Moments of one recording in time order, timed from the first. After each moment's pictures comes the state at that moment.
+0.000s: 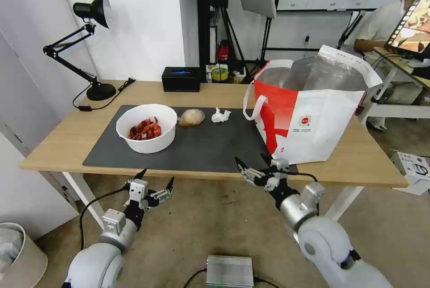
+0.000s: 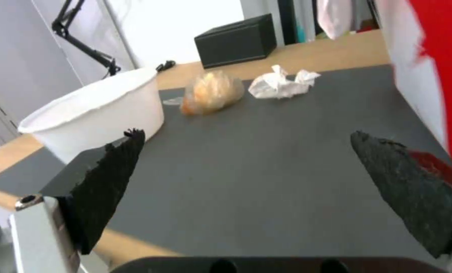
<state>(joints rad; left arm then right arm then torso) 1.53 -1.20 -0.52 -2.09 -0.22 0.16 0.07 -1.16 1.09 0.20 2.04 0.72 -0.26 0.10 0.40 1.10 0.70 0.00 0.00</state>
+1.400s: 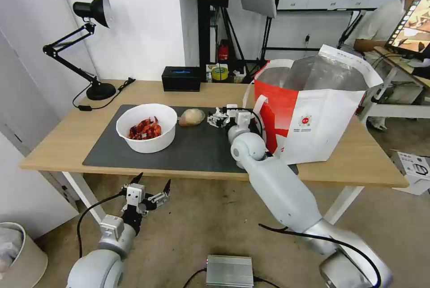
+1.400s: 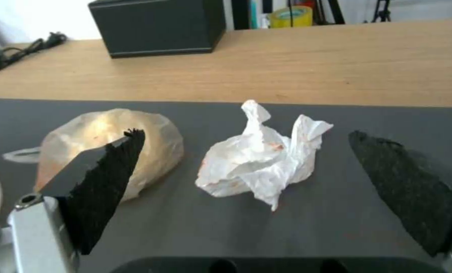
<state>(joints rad) 1.56 -1.25 -0.54 -2.09 -0.20 0.15 0.07 -0.45 1.44 -0.08 1.28 0.66 -0.38 0.39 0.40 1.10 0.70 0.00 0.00</state>
